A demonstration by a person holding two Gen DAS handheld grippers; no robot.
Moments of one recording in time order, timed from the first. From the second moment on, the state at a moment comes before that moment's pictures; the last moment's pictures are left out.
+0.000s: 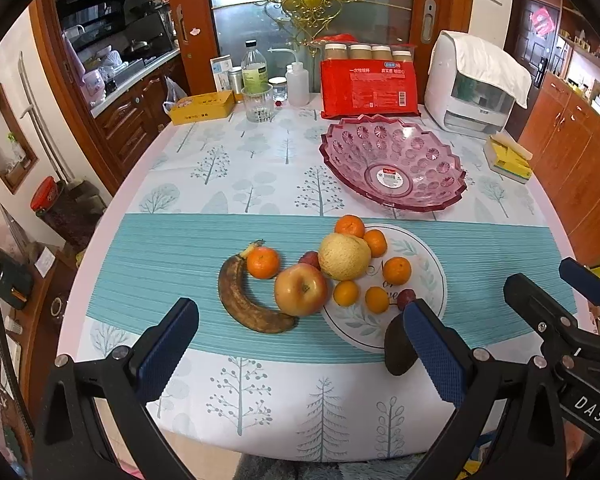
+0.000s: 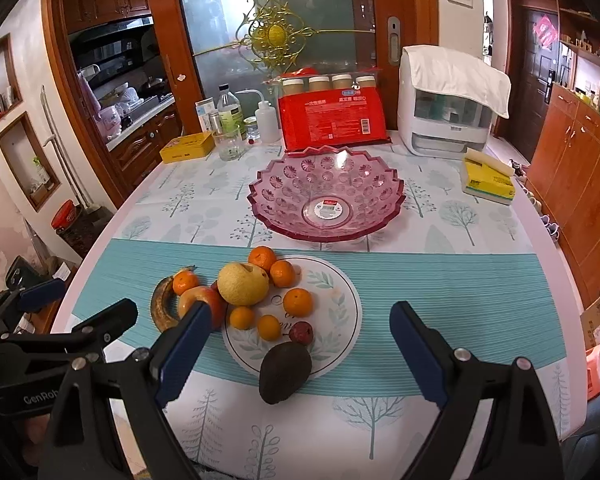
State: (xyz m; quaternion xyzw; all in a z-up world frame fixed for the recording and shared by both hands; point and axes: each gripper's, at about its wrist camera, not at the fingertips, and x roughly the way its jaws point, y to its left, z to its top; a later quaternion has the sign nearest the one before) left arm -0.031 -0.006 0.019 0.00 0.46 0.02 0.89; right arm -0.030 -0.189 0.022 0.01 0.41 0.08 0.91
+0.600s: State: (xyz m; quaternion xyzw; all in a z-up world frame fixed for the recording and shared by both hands) left arm 0.016 0.044 -0.026 0.01 0.51 0.04 0.86; right arm 0.000 -0.175 -0.015 -0.01 0.46 0.07 0.88
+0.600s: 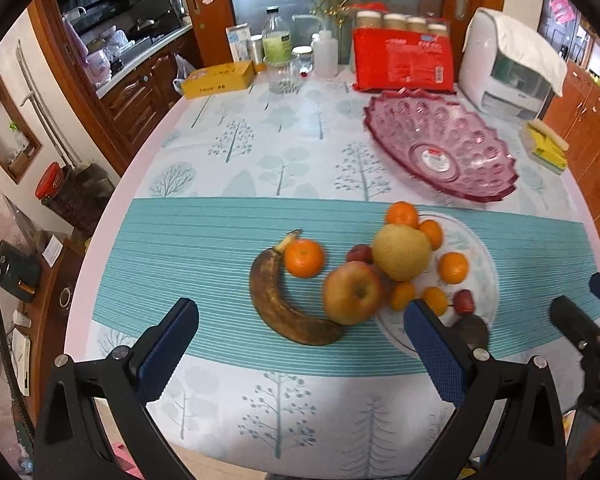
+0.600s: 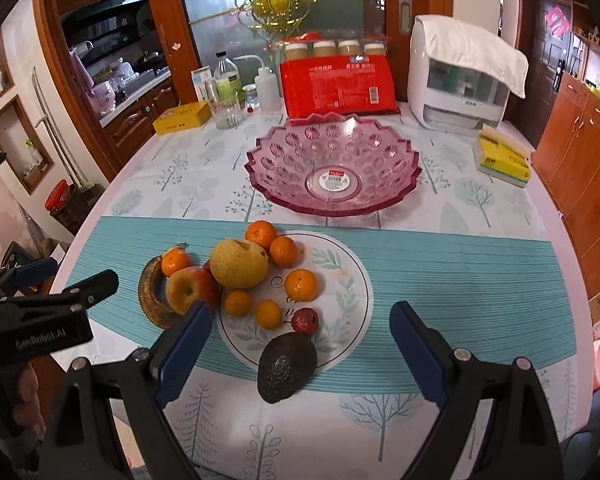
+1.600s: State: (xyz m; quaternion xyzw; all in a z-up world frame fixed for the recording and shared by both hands) left arm 0.088 0.032 -0.142 0.01 0.61 -0.05 0.79; right arm 0.035 -0.175 -0.152 0.06 0.66 0.08 0.75
